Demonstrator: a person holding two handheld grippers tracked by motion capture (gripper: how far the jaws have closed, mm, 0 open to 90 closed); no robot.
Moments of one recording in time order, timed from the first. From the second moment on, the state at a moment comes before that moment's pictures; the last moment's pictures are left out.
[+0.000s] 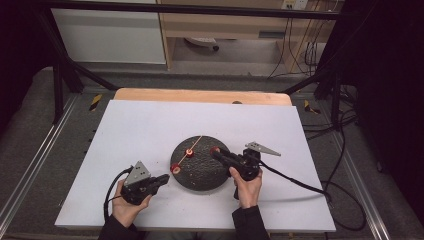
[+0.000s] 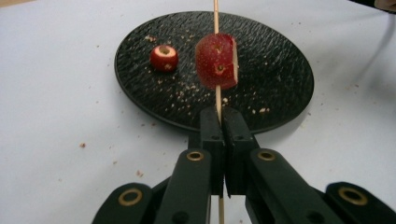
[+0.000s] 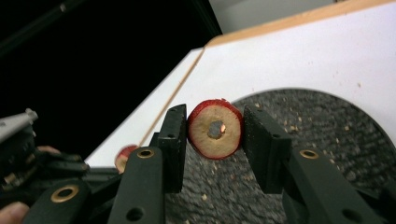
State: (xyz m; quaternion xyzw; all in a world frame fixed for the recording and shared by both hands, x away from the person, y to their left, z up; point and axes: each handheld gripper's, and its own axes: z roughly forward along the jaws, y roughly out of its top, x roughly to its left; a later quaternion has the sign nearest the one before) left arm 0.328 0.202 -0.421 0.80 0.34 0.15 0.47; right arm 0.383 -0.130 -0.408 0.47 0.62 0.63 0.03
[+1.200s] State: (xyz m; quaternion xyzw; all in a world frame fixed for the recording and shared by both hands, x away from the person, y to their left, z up) left arm 0.320 0.172 -0.421 0.79 0.33 0.16 0.50; right arm 0.406 -0.135 -0.392 0.49 0.47 0.73 0.06
